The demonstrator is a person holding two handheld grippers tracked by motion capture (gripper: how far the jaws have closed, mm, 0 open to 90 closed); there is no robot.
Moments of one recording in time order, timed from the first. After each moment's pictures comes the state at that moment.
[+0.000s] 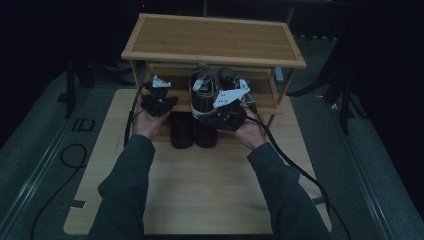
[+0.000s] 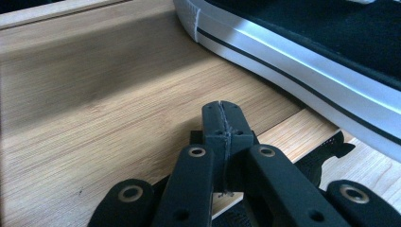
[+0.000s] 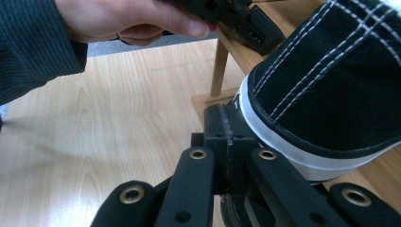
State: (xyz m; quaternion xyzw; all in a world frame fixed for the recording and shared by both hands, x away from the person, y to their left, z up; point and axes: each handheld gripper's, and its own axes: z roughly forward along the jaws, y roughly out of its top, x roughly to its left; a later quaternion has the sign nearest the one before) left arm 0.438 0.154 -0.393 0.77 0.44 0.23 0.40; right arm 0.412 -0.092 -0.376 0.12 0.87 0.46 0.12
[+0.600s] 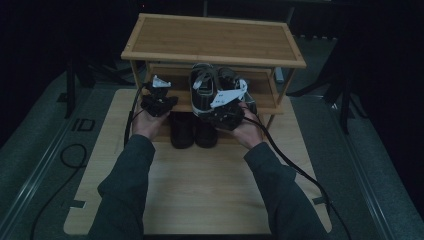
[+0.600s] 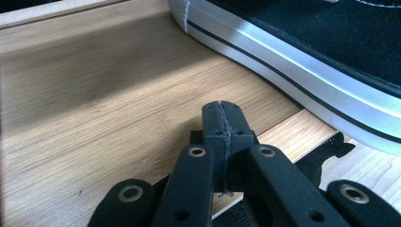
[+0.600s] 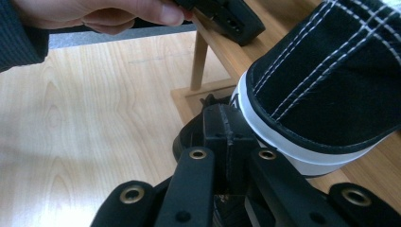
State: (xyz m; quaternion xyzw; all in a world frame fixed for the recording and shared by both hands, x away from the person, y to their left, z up) left arm 0.438 0.154 -0.393 0.77 0.44 0.24 0.40; right arm 0.418 -0.089 -0.383 0.13 0.88 0.44 0.15
